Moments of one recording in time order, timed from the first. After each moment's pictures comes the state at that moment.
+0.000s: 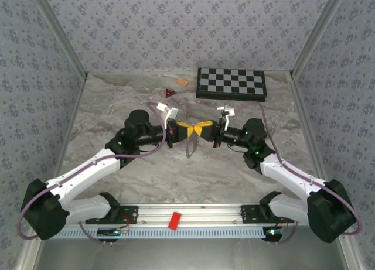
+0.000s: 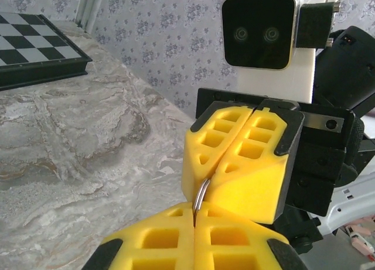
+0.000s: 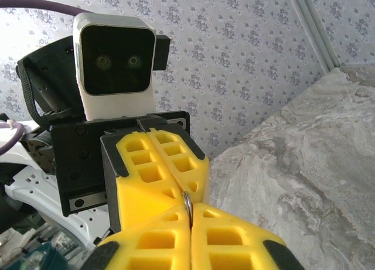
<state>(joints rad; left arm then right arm) -0.74 1.13 0.81 0.15 0.55 -0.48 0.55 1.11 0.56 0.68 -0.75 0.65</state>
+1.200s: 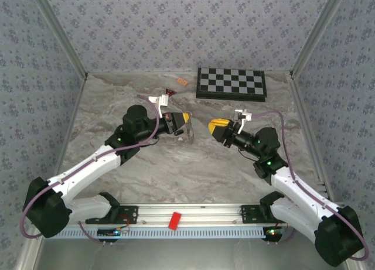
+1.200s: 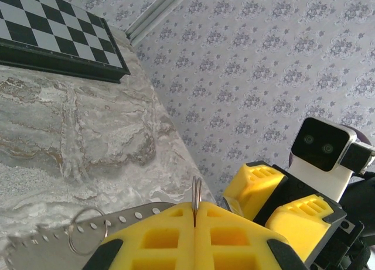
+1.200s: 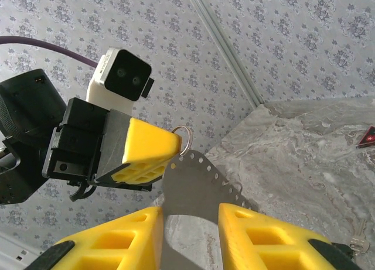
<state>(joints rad) -0.69 1.16 0.84 0.18 0.40 -0.85 0.47 0.88 0.46 0.56 -0.55 0.62</state>
